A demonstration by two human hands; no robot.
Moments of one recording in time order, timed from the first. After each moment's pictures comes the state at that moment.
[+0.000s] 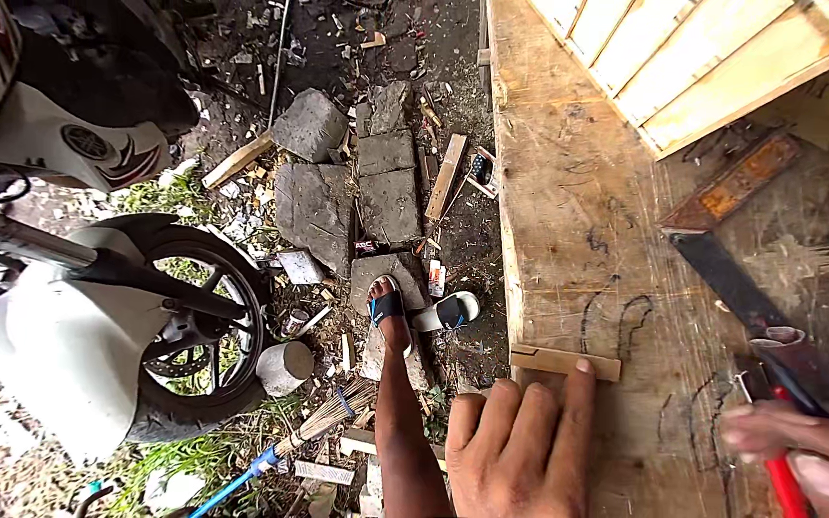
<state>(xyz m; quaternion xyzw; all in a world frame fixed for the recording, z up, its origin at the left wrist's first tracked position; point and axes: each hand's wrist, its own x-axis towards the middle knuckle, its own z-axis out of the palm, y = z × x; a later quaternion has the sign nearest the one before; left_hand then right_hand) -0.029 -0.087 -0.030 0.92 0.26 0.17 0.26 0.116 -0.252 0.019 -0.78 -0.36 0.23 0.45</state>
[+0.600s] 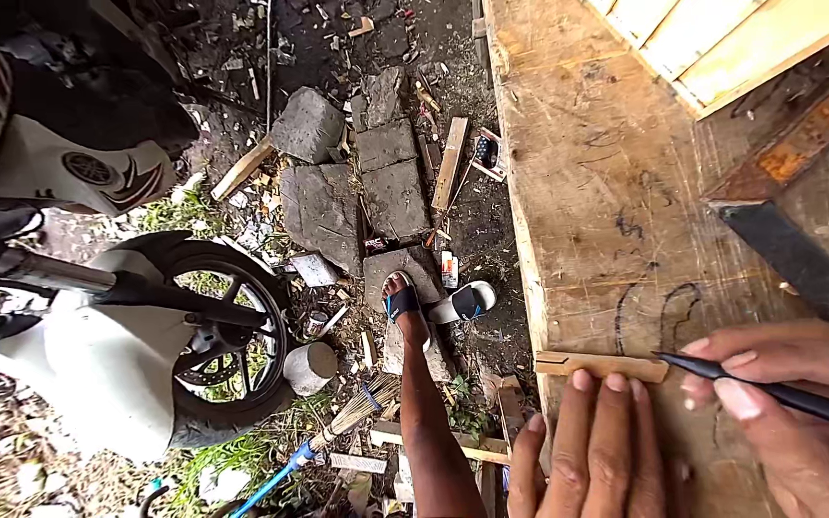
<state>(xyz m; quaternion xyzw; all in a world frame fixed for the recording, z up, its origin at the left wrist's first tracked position) -0.037 -0.119 -0.027 0.93 0.24 0.15 0.23 0.103 -0.202 -0.025 -0.74 -0.27 0.21 0.57</state>
